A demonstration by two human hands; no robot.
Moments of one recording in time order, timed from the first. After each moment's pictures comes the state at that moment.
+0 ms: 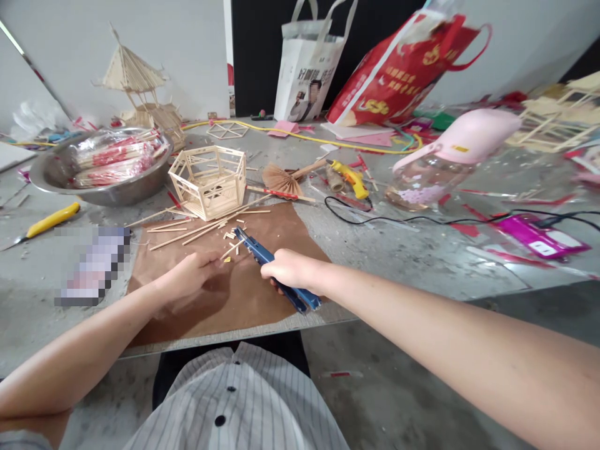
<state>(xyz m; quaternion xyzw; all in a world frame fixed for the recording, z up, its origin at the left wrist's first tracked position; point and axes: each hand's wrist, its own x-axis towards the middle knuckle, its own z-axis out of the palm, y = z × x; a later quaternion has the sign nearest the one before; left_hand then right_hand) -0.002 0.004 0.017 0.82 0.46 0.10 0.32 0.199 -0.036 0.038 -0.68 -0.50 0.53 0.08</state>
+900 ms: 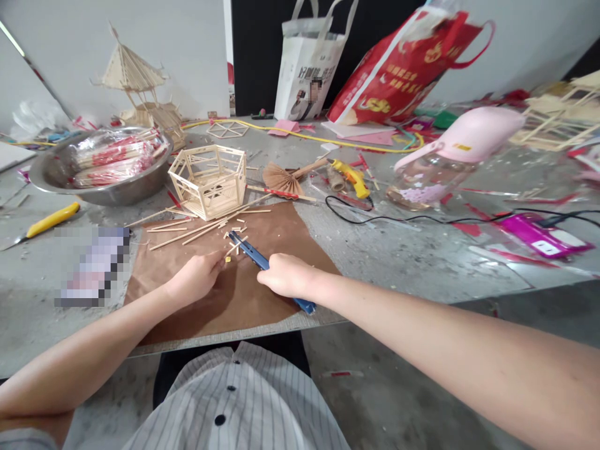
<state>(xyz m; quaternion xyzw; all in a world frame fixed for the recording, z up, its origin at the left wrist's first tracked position) 0.004 -0.001 0.004 0.87 0.46 0.06 0.18 0.192 -0.037 0.035 -0.70 -0.63 0.32 -0.05</state>
